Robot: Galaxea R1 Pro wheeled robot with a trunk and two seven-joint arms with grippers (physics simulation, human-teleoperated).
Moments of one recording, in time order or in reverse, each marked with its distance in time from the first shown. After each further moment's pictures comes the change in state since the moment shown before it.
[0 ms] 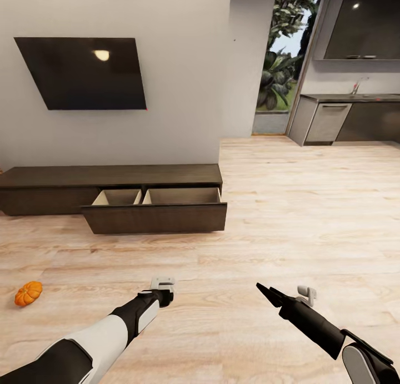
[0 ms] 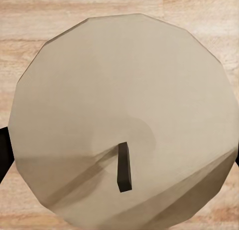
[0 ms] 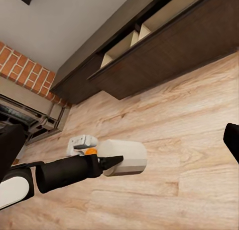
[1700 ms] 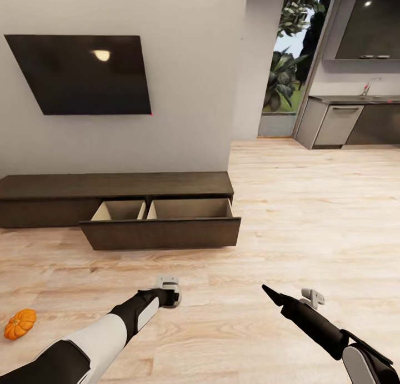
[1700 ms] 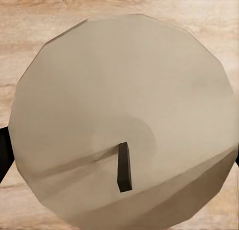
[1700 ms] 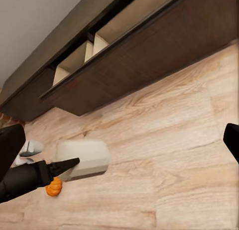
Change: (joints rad) left arm 0.003 0.010 0.004 -0.039 0.003 0.068 -0.121; right arm 0.000 0.002 -0.003 0.007 -0.009 0.008 -0.225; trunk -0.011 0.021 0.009
